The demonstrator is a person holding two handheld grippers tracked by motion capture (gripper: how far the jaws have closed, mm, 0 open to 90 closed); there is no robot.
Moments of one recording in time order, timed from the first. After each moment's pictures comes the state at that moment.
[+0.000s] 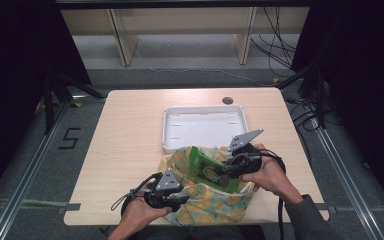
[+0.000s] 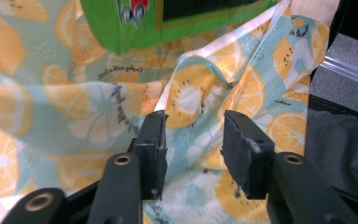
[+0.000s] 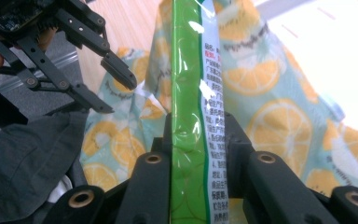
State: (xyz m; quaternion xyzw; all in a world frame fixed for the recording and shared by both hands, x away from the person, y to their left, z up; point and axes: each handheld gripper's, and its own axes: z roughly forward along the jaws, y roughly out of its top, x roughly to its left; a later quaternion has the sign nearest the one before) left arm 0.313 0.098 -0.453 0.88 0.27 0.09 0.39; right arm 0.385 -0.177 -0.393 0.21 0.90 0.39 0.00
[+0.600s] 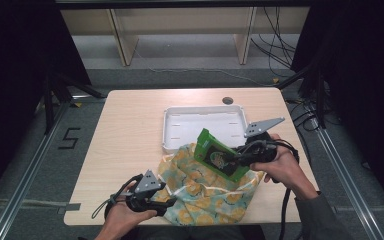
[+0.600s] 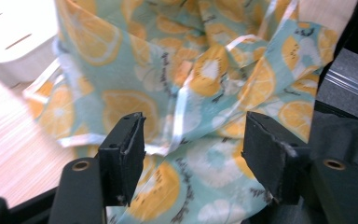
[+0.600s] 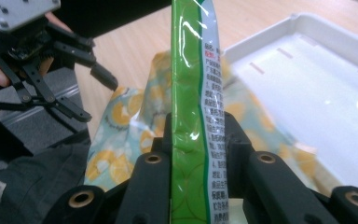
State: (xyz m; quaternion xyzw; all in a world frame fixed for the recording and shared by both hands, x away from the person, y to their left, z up) left arm 0.302 0.138 -0.446 0.86 0.31 0.11 0.40; right arm 0.389 -0.204 -0.357 0.24 0.86 0.44 0.02
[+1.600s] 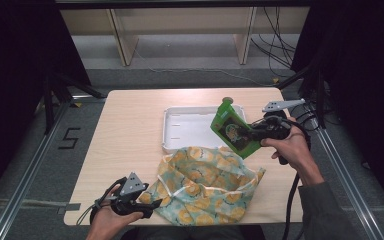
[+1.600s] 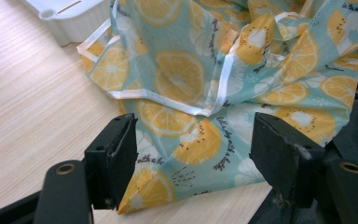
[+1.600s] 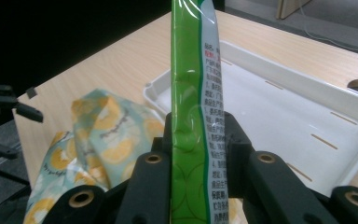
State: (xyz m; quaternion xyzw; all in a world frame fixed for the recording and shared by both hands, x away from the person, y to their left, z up) left arm 0.296 0.171 -0.452 0.85 0.34 0.14 0.37; right arm 0.436 -0.244 -0.347 0.34 0.81 0.47 0.07
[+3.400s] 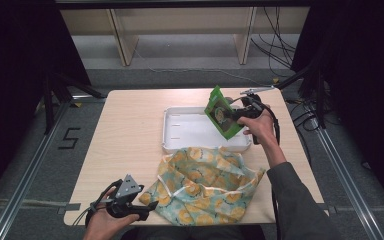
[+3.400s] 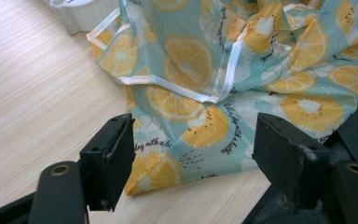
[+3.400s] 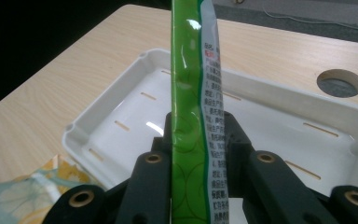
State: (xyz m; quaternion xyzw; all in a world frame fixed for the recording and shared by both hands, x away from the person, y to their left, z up) left arm 0.290 0.179 -0.455 0.85 0.35 0.14 0.37; right arm 0.537 -0.206 -0.393 0.44 0.77 0.45 0.08
